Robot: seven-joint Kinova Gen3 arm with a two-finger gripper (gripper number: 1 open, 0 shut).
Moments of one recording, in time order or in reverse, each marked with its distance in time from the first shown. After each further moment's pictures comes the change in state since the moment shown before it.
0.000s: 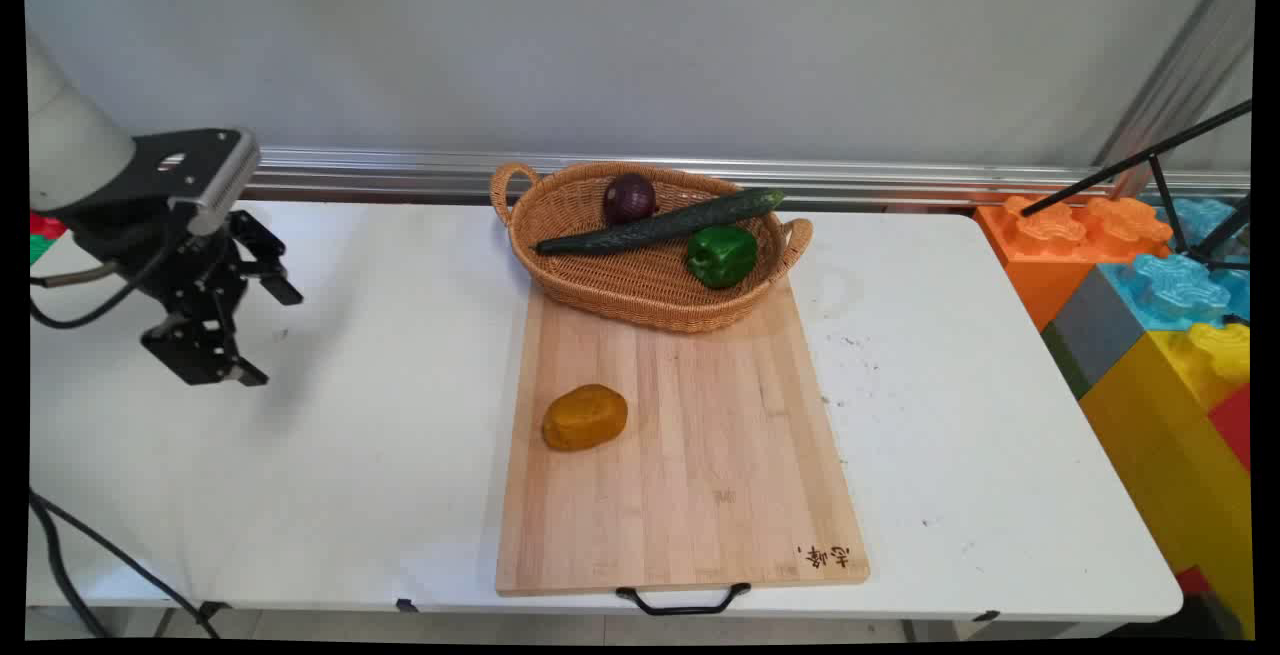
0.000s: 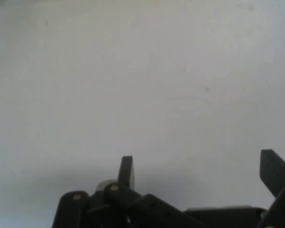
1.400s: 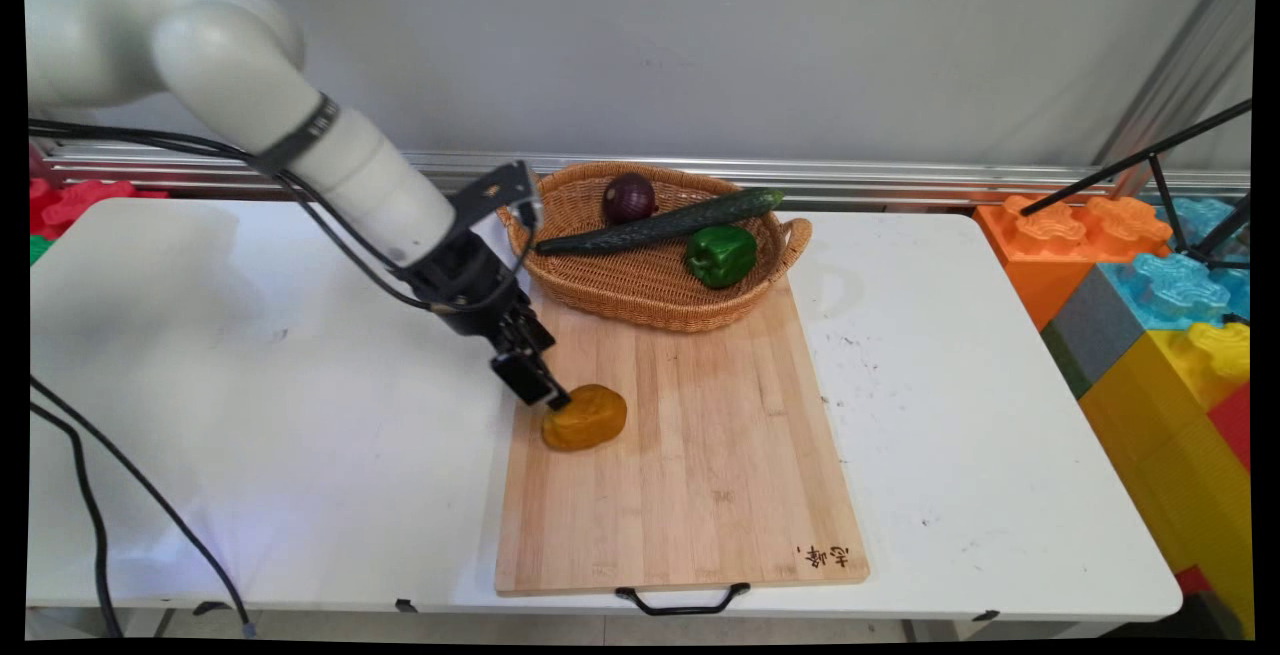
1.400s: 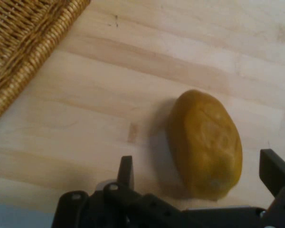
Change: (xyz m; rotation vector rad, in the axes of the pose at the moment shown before) arm 0.160 -0.043 0.130 -0.150 0.271 -0.373
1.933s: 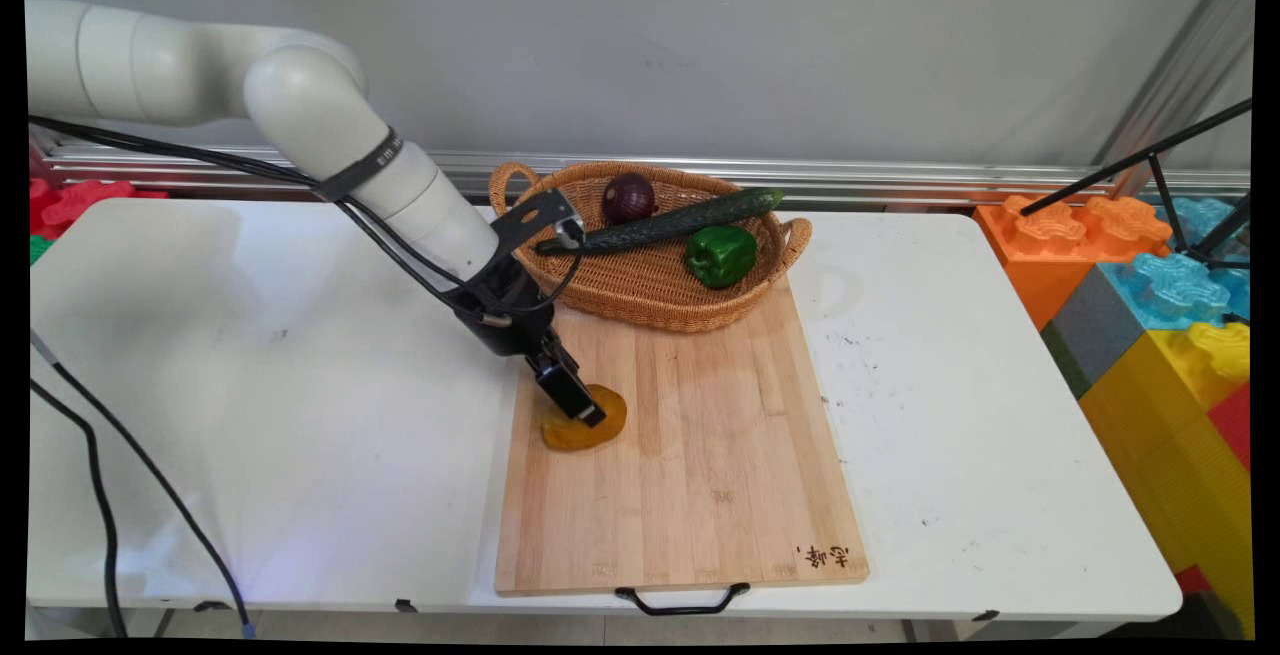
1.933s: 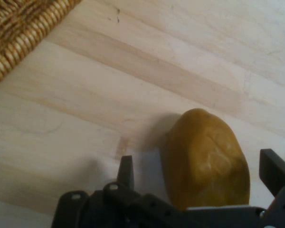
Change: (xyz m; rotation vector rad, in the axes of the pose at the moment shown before) arm 0.011 -0.007 0.040 -0.043 -0.021 -0.141
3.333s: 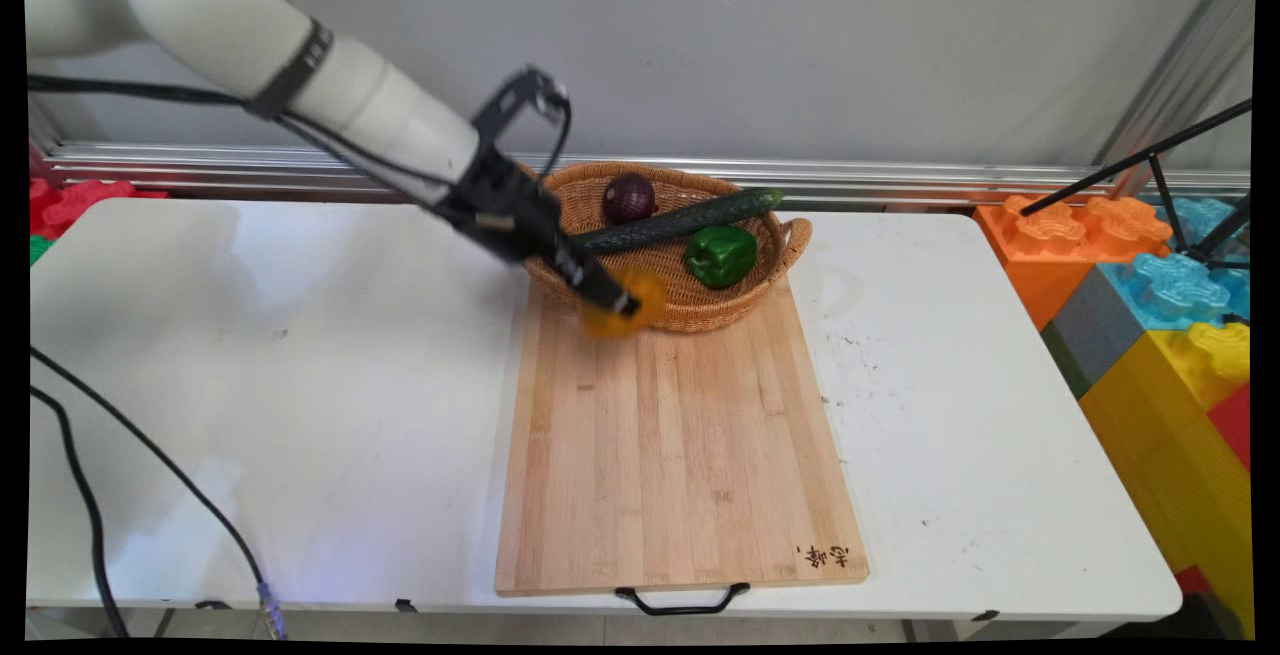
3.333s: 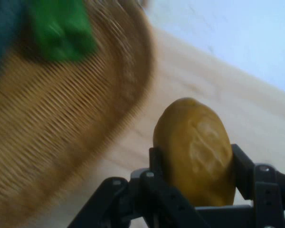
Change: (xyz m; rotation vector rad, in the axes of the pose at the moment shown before) arm 0.029 0.022 -0.085 0.079 0.266 -0.025
